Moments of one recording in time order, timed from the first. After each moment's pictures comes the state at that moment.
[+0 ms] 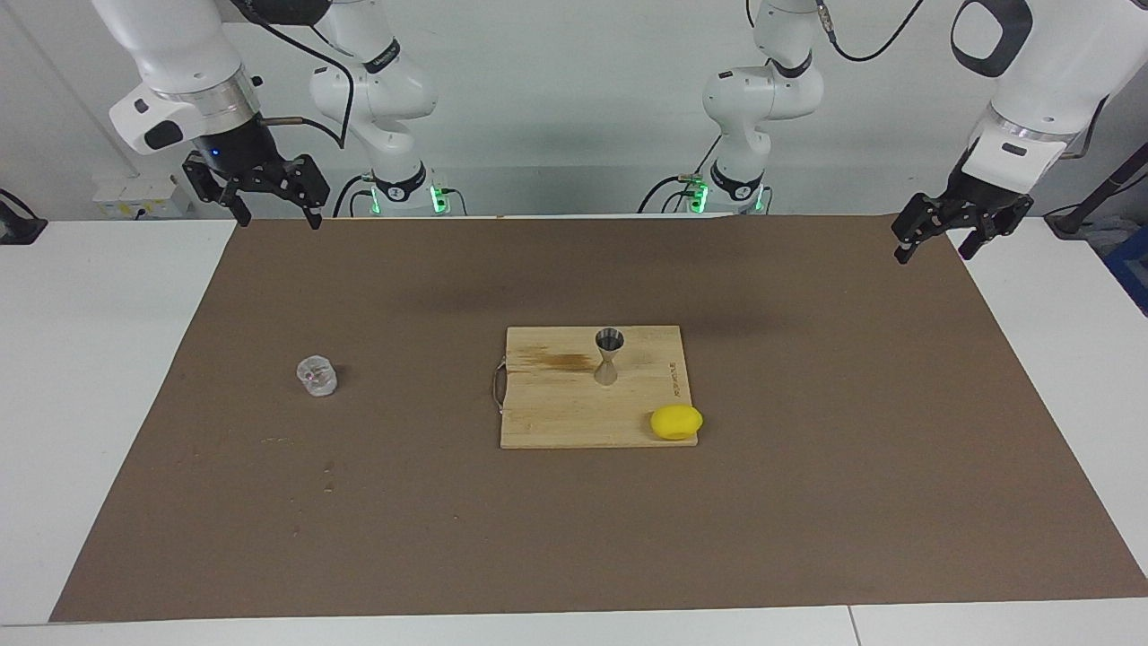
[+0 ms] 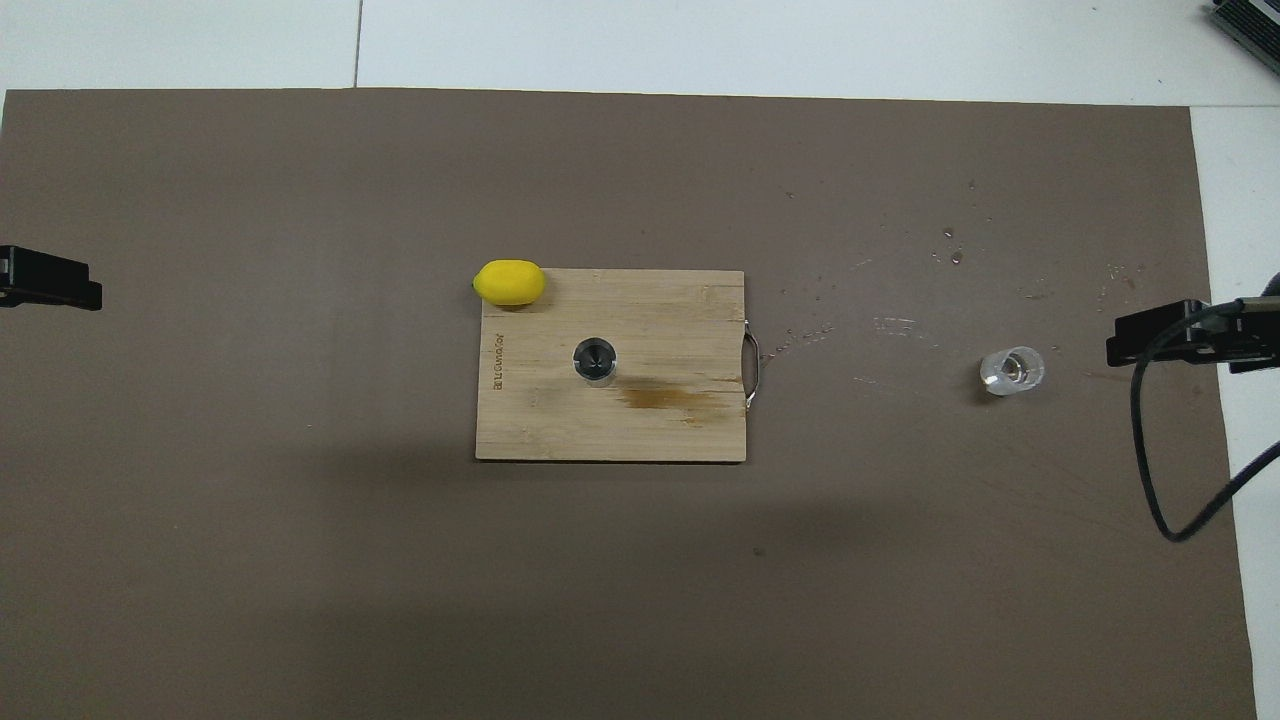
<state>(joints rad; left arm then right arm) 0.02 -0.02 0.01 -1.62 -0.01 1.68 0.04 0.00 -0.08 0.01 -1.61 -0.01 1.52 0.09</state>
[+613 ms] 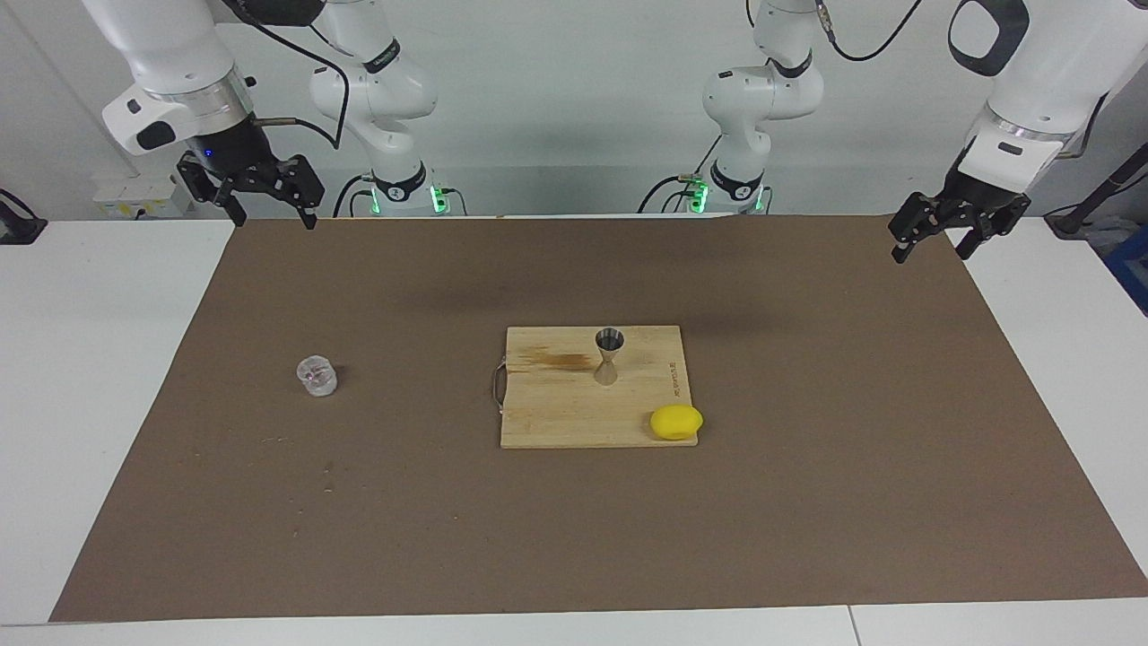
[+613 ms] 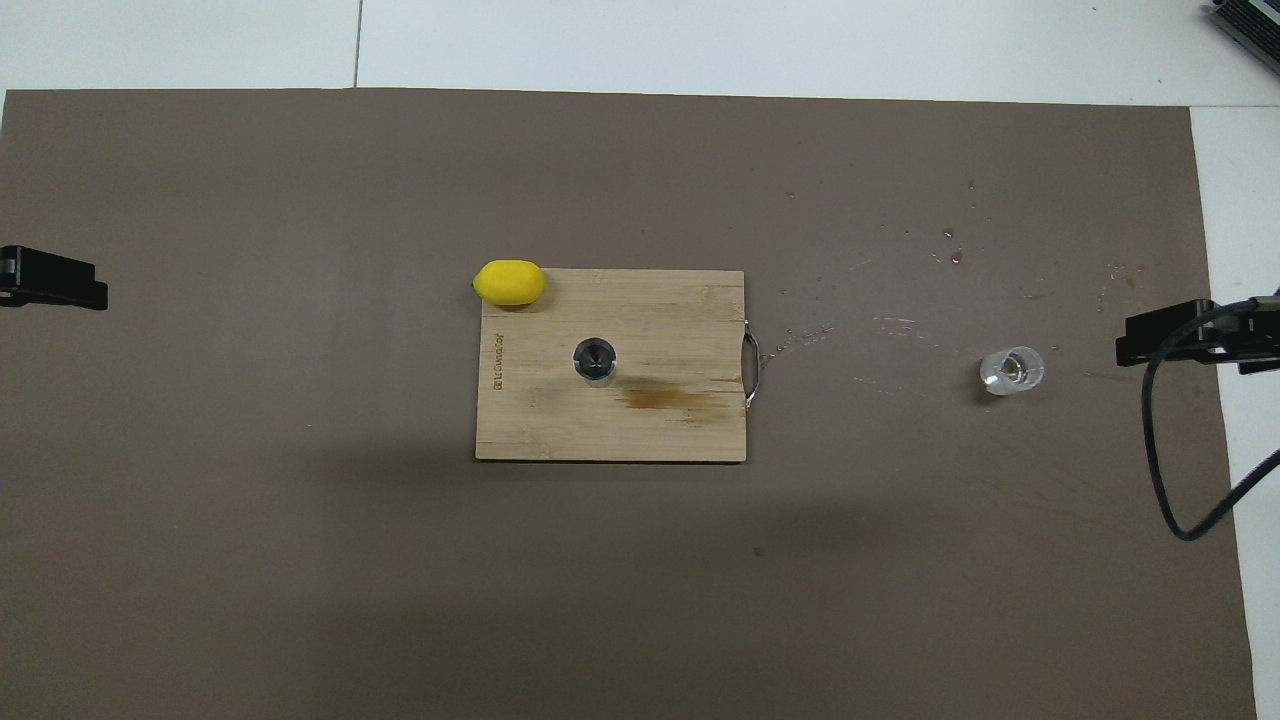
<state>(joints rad) 0.01 -0.02 0.01 -1.61 -0.01 1.67 0.04 0.00 -0.08 0.00 -1.61 -0.01 1.52 0.08</state>
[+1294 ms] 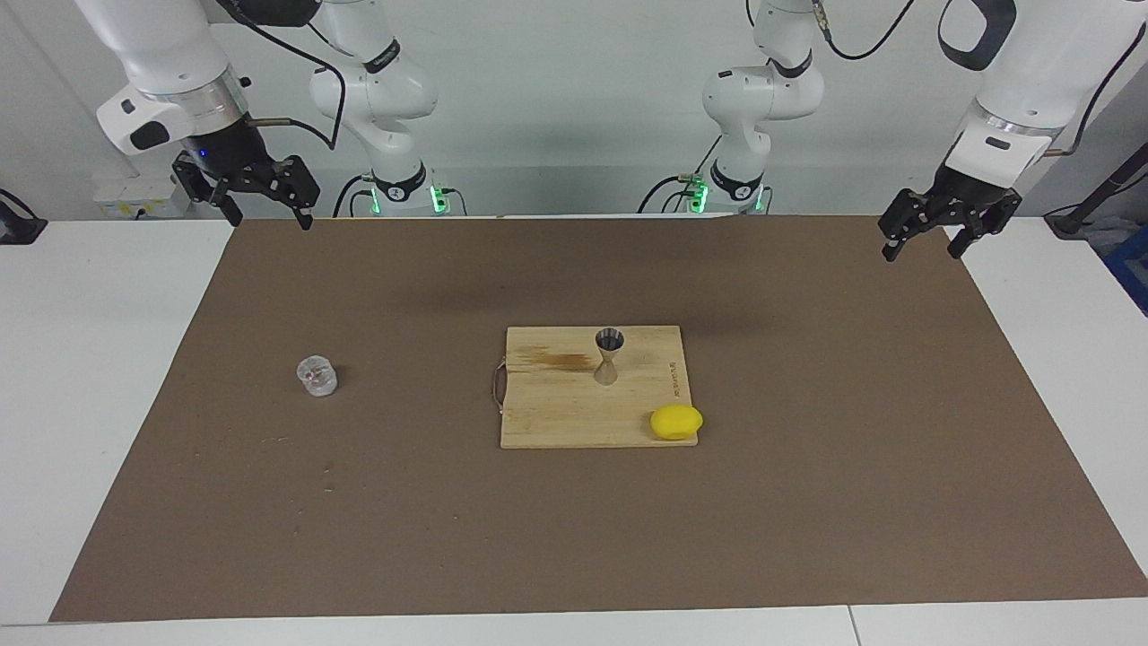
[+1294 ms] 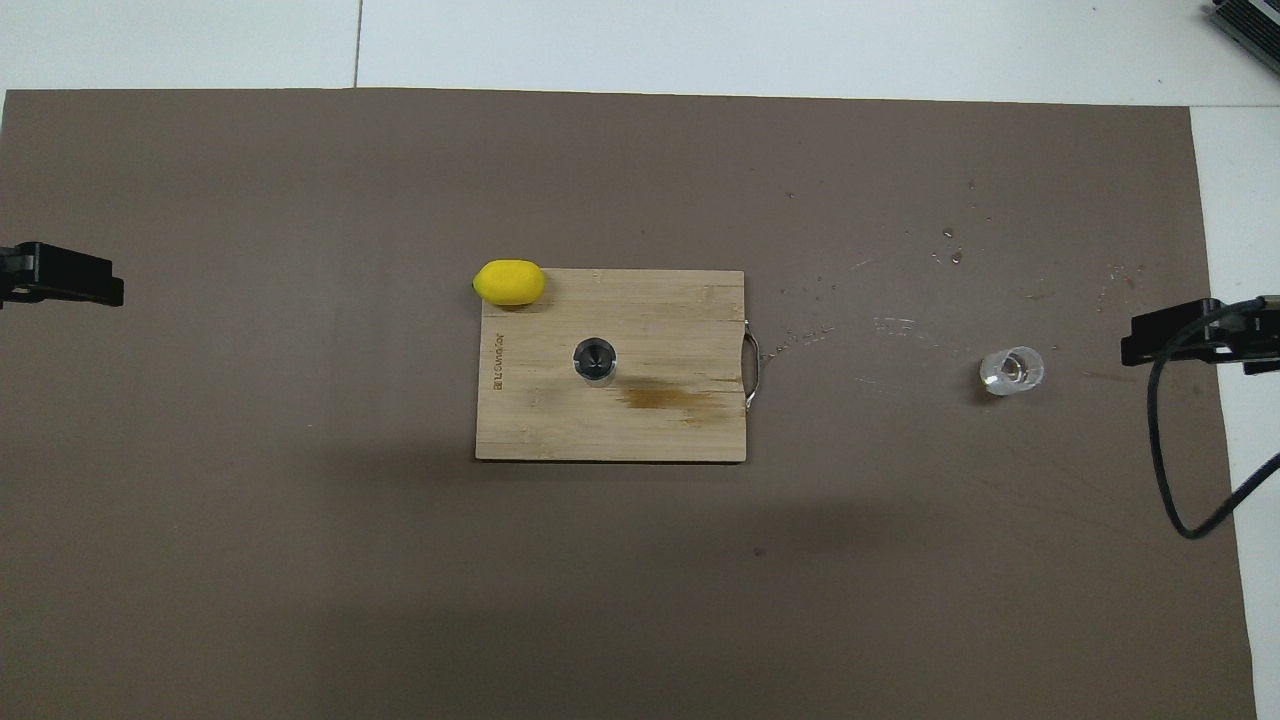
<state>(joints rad) -0.01 -0.02 0.00 -1.60 -0.01 1.67 0.03 0.00 -0.08 -0.01 -1.61 -0.01 1.52 0.08</state>
